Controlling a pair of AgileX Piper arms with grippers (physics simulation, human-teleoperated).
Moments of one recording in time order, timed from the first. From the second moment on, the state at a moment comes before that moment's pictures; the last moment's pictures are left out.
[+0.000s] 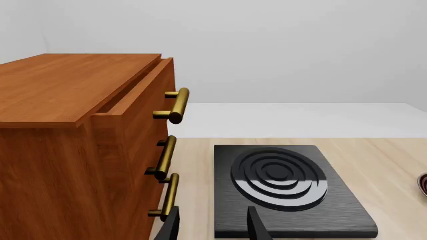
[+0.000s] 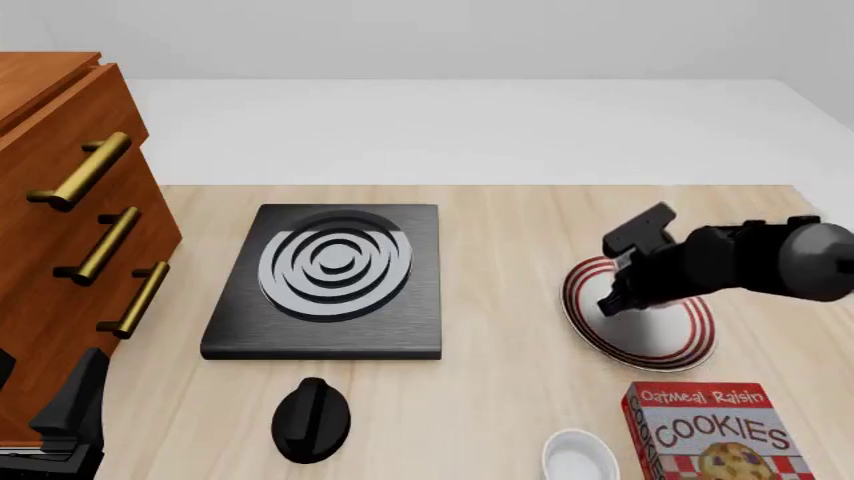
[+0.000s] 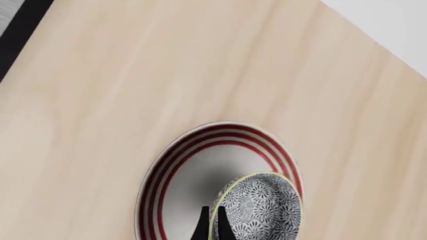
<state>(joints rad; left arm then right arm) 0.00 0.00 -0.01 0.00 0.00 0.07 1.72 -0.91 0.24 -0.47</state>
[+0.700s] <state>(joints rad) 0.00 0.00 -0.01 0.00 0.00 0.06 1.76 -0.88 0.18 -0.48</state>
